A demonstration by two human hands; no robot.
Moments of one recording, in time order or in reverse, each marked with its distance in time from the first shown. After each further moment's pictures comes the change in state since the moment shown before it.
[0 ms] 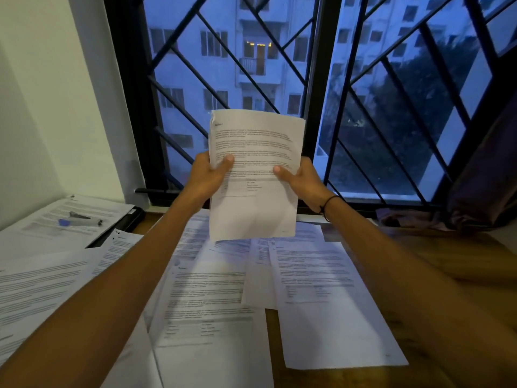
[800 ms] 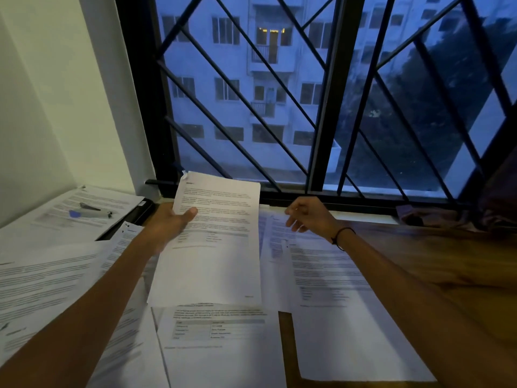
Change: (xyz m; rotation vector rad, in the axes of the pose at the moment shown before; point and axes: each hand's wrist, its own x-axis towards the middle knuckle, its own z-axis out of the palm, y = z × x) left_hand -0.042 -0.123 -0.103 0.101 -0.019 -0.452; right_hand -0.022 0.107 0.002 -0.273 -0.178 0.263
